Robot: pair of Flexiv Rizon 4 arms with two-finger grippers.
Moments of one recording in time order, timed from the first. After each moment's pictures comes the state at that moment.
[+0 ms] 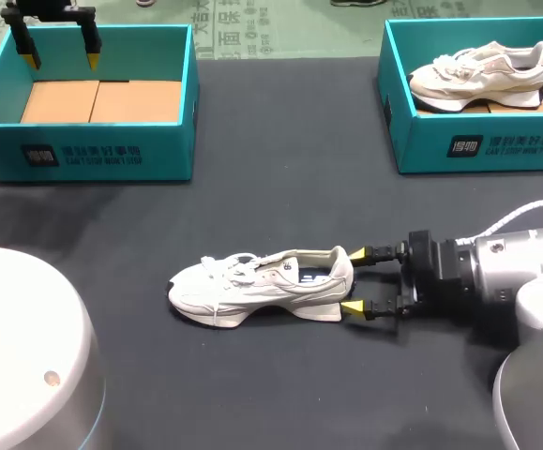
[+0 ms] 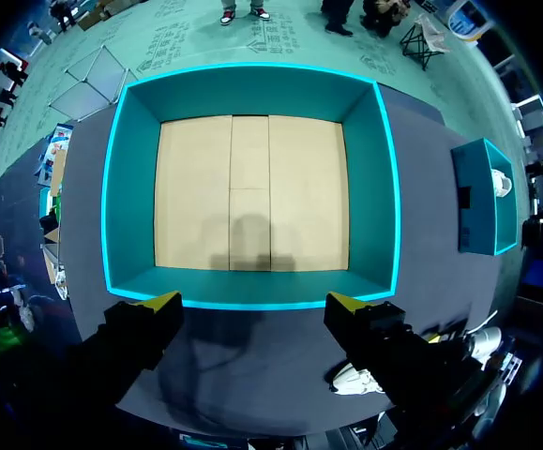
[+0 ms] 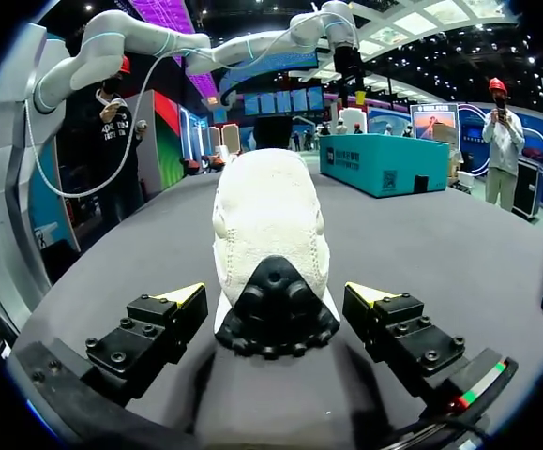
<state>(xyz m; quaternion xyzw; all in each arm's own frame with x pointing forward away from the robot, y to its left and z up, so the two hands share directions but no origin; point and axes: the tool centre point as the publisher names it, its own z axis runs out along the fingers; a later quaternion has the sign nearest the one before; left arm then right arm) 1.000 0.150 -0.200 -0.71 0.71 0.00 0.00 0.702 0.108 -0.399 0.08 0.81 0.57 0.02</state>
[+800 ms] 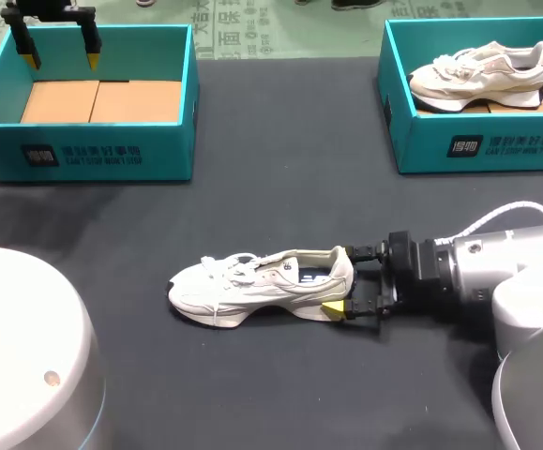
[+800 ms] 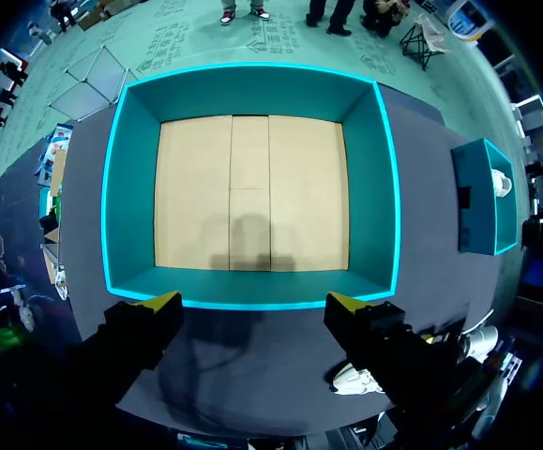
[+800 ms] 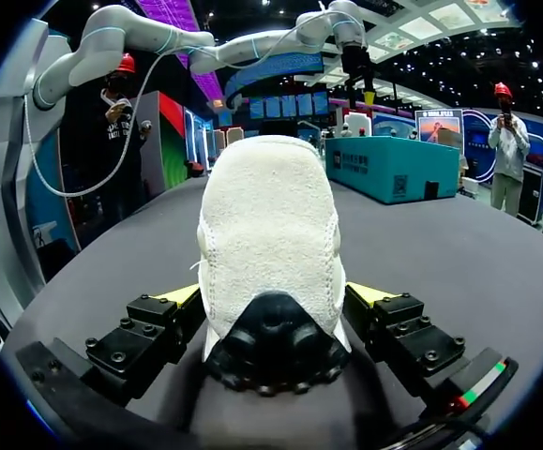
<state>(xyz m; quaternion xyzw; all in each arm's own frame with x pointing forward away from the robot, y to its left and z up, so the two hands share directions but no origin) 1.000 0.150 -0.200 -0.71 0.71 0.00 0.00 0.707 0.137 -0.405 0.07 0.81 0.58 0.02</state>
